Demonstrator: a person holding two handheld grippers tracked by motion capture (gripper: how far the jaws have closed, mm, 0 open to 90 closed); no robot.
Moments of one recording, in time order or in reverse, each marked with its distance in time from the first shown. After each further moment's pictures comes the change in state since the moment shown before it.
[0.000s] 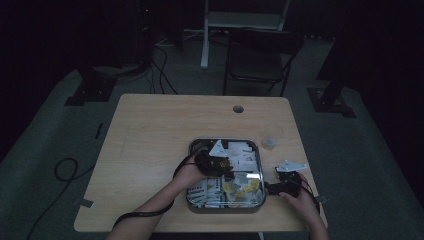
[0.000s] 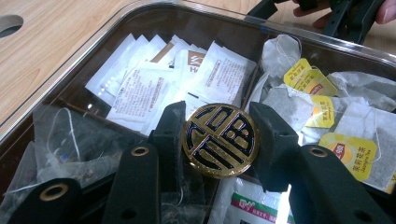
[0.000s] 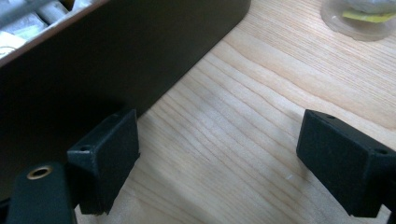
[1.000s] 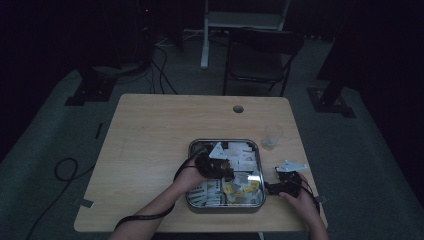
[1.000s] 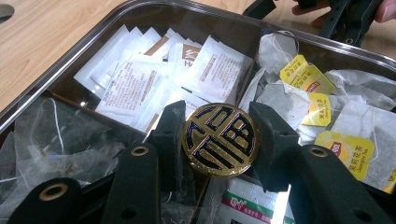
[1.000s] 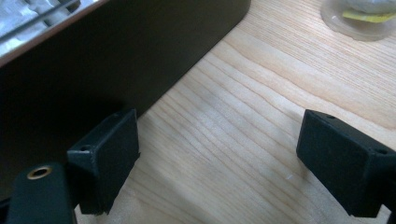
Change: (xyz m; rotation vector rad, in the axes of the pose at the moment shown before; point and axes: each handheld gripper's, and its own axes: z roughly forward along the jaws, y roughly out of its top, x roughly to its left) left arm -0.003 -0.006 0.004 -0.010 -0.013 -0.034; right arm 0.000 0.000 0.000 0.001 0.000 0.001
